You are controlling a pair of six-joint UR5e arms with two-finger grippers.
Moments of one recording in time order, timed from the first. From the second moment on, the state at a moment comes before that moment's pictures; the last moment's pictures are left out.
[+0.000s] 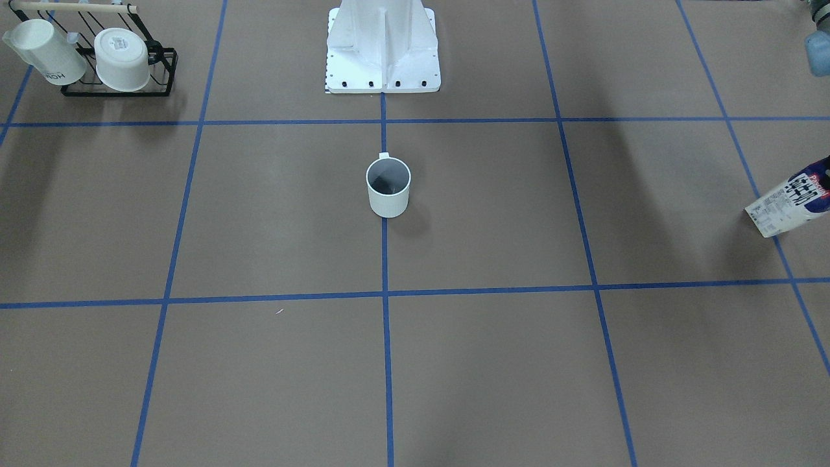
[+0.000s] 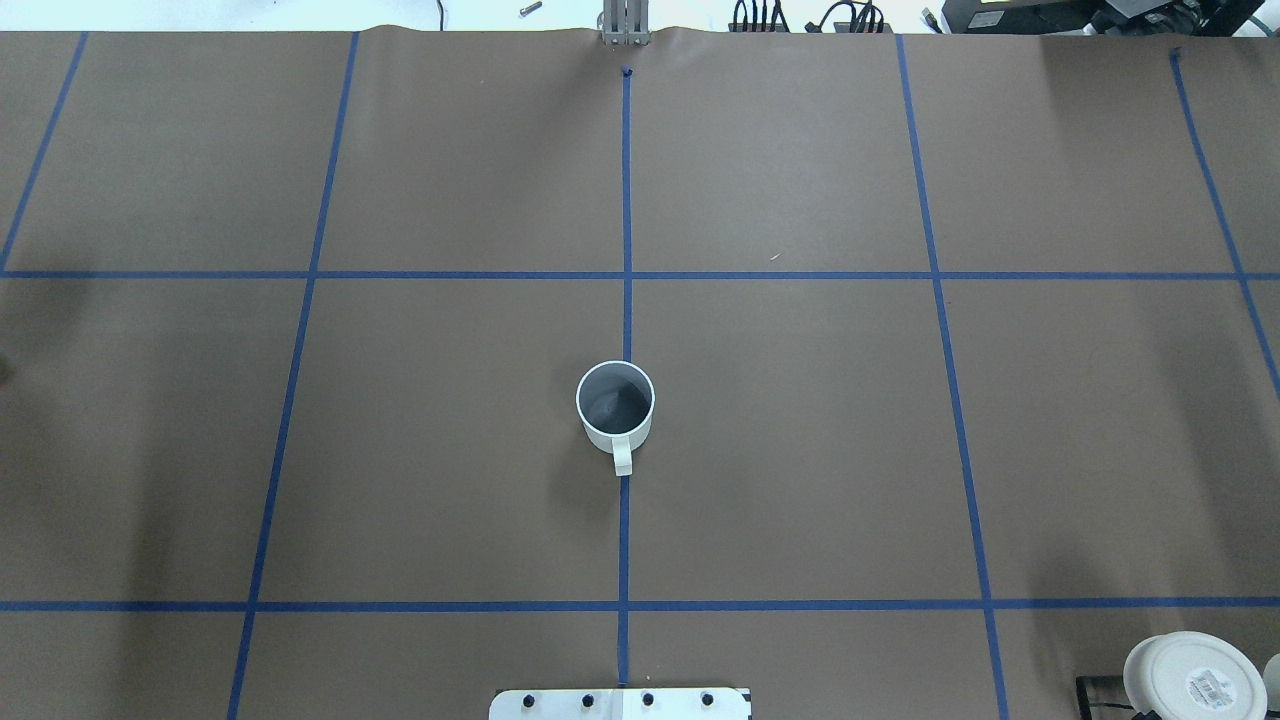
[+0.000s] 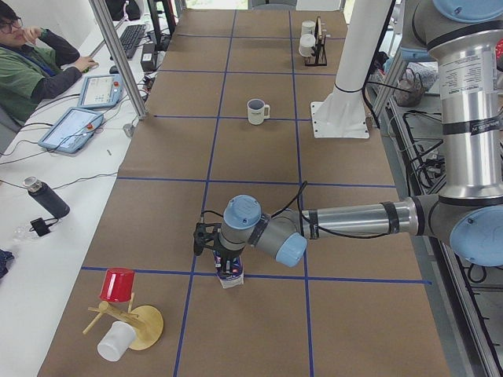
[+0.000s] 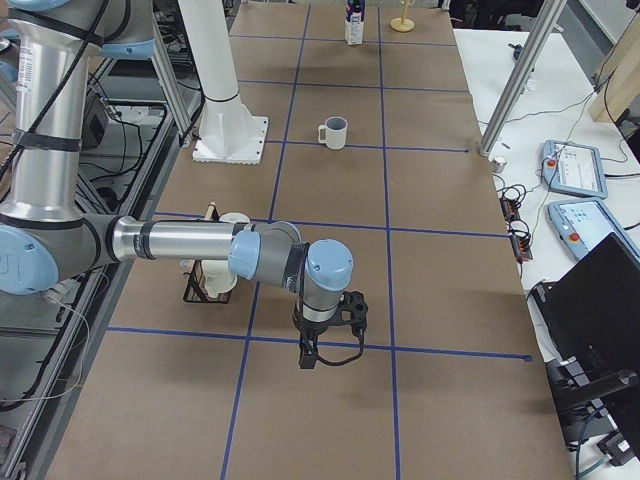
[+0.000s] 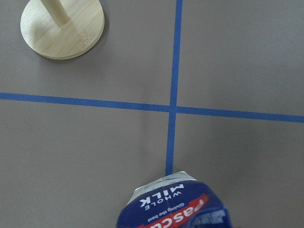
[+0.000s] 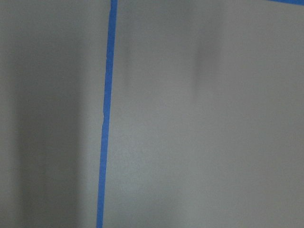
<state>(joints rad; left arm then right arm) -1.42 -1.40 -1.59 -2.20 -2.27 -0.47 1.61 -1.76 1.79 -1.82 2.23 -0.25</state>
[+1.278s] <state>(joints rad) -1.24 -1.69 -1.88 -1.88 -2.30 -0.62 1.61 -1.76 1.79 -1.82 2.23 -0.25</state>
